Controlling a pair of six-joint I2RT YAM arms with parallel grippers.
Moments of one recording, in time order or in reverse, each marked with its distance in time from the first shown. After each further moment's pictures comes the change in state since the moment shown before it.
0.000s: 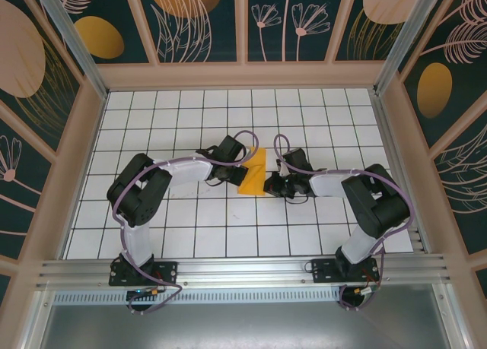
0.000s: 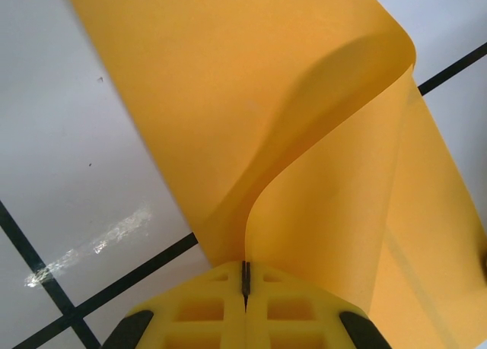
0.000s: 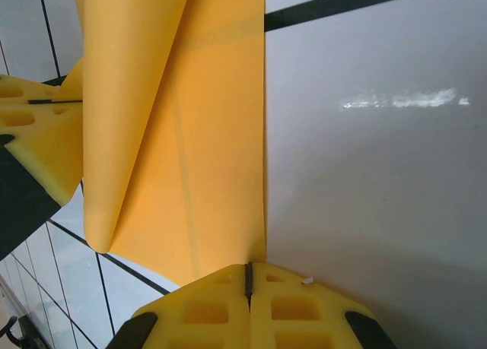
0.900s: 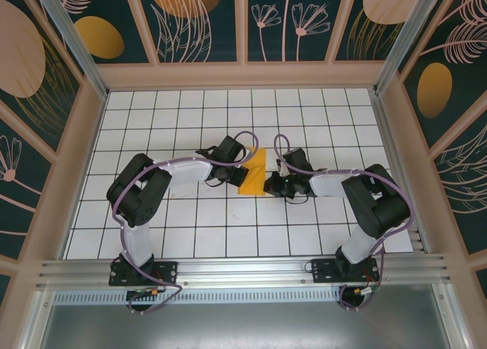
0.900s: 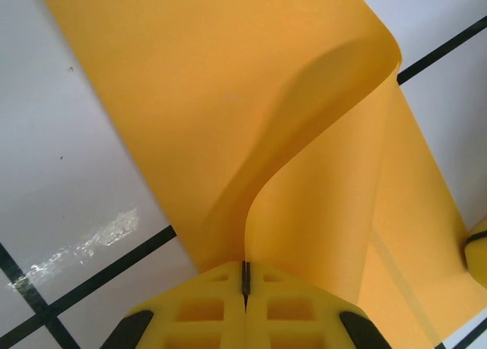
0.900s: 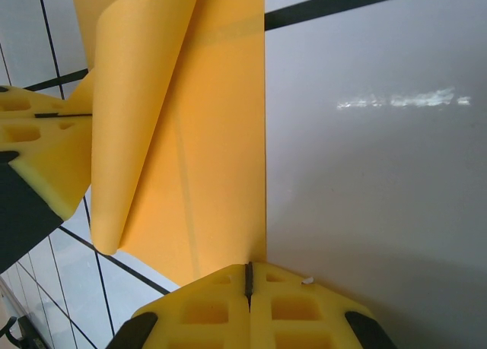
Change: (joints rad) left arm 0.000 -0.002 -0.006 0.002 0.036 0.000; right arm 0.000 -0.002 0.000 -0.003 0.003 0.000
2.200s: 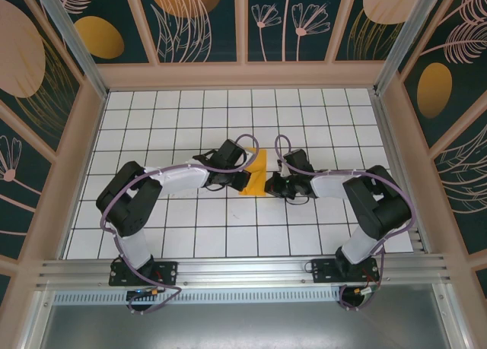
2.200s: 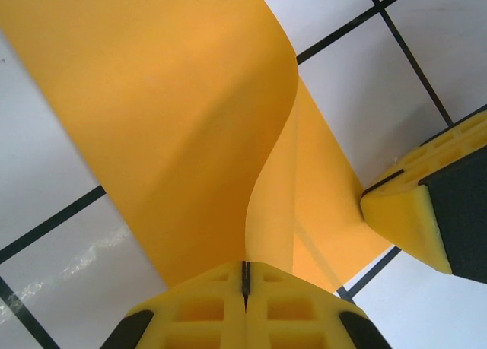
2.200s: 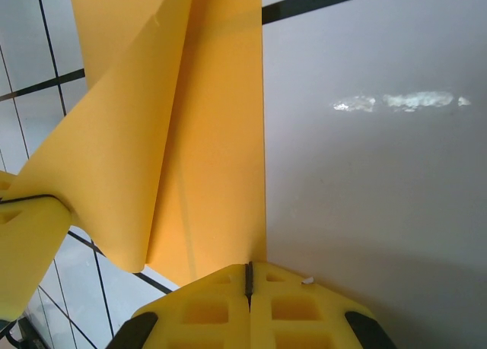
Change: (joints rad) left arm -0.049 -0.104 -0.063 0.019 0.038 -0.027; right arm -0.003 -0.014 -0.015 0.006 0.004 0.003
